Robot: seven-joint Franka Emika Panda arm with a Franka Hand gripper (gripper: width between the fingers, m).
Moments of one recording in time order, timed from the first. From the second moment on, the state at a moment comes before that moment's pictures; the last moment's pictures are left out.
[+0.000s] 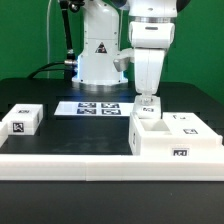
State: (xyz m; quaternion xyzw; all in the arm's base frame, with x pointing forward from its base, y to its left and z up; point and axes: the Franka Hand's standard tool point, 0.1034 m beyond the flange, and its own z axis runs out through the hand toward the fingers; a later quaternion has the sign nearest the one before) arm 0.449 0.069 0.055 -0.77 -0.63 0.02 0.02
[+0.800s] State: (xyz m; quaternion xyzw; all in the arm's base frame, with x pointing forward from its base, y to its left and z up) arm 0.453 0.068 0.063 -0.78 -0.63 0.01 0.01
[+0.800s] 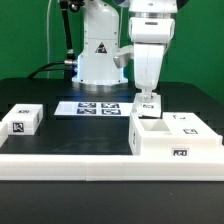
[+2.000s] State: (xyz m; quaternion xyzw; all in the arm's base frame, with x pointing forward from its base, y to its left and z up) arm 0.466 0.069 0.056 -0.77 -0.63 0.00 0.01
